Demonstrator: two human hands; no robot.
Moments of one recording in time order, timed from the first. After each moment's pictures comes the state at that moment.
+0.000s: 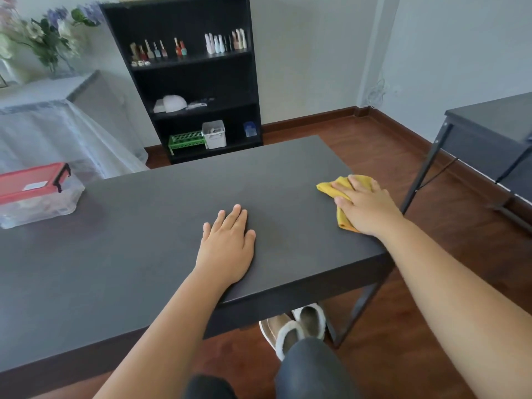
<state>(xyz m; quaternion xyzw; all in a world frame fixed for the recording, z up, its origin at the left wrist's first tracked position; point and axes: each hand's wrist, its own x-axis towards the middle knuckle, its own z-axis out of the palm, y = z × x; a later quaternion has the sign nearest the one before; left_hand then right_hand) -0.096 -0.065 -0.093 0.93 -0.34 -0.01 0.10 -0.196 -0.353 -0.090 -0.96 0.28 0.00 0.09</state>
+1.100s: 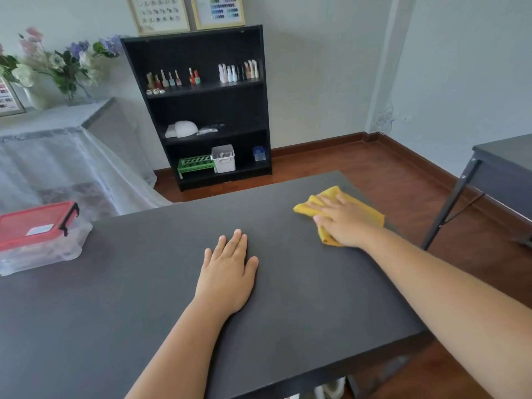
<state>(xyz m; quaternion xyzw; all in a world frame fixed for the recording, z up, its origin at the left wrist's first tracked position) -0.022 -0.063 -0.095 0.94 -0.32 -0.03 0.13 -0.075 -0.353 -0.086 -0.99 0.12 0.01 0.06</state>
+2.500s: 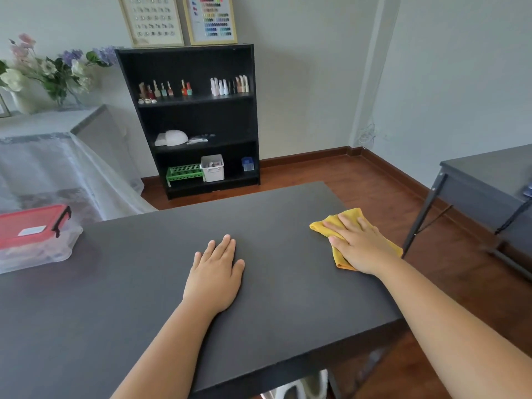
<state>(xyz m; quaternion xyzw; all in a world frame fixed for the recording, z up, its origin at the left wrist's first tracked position) -0.027 -0.059 -0.091 0.94 -0.32 -0.03 0.13 -0.156 -0.357 -0.082 -0.97 0.24 0.02 0.09</state>
